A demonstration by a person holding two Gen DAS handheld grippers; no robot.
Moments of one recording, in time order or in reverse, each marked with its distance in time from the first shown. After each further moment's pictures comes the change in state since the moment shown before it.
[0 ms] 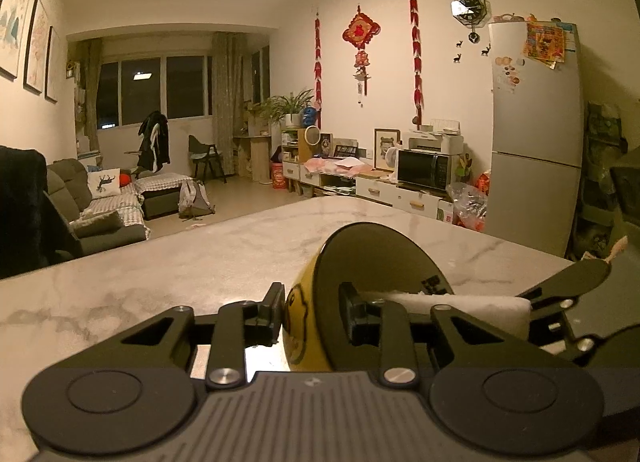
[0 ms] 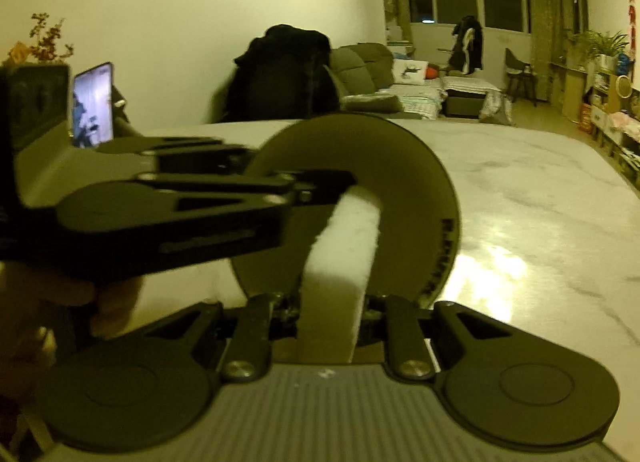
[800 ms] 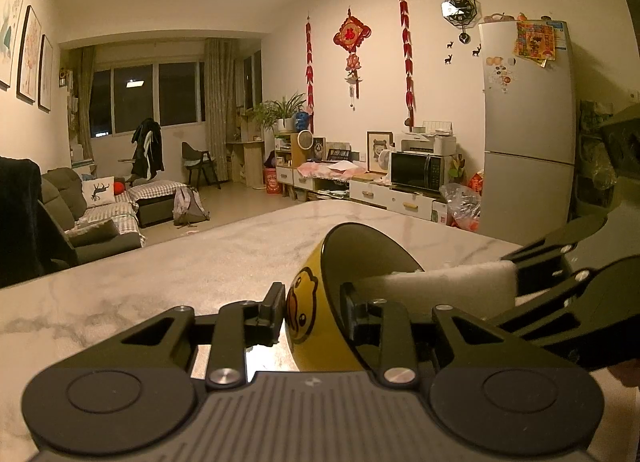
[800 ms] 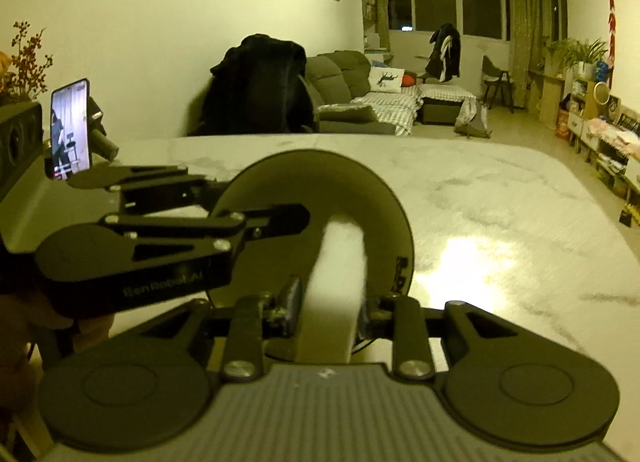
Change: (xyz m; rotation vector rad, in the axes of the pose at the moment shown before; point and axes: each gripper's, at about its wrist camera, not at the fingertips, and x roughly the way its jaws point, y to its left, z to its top) left arm -0.003 -0.001 -0.005 0.029 -0.015 -0.017; right arm -0.012 -0.014 0.015 0.002 -0.027 -0.103
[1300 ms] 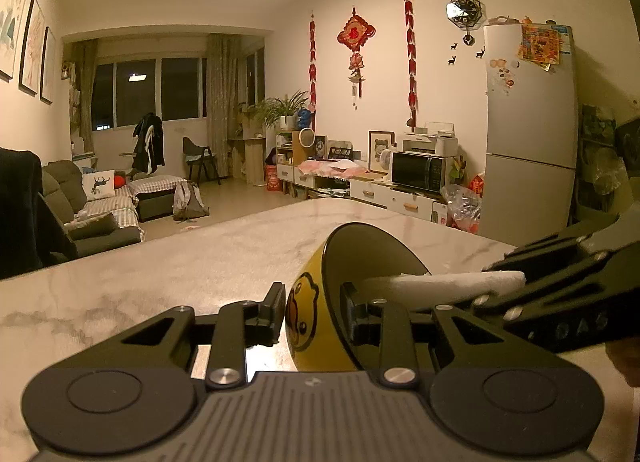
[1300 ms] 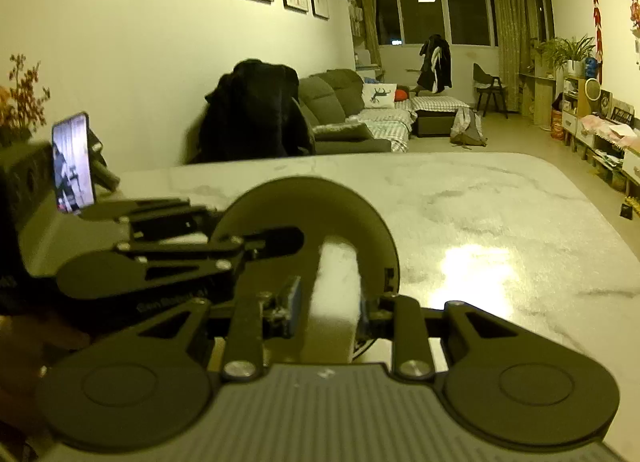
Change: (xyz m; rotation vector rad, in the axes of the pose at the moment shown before) left arm 0.002 0.006 0.001 -0.026 0.008 -0.003; right arm -0.014 -0.013 0.001 0.084 -0.071 0.030
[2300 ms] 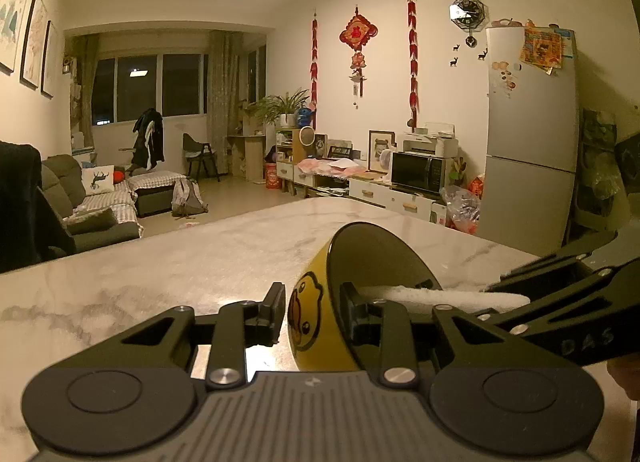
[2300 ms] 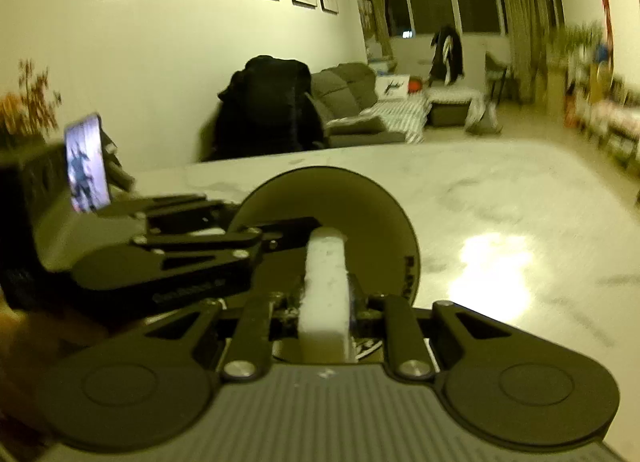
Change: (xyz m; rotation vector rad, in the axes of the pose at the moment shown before) left arm -0.002 0.007 0.002 -0.019 0.006 -0.004; right arm 0.010 -0.004 0.002 0.055 0.050 0.085
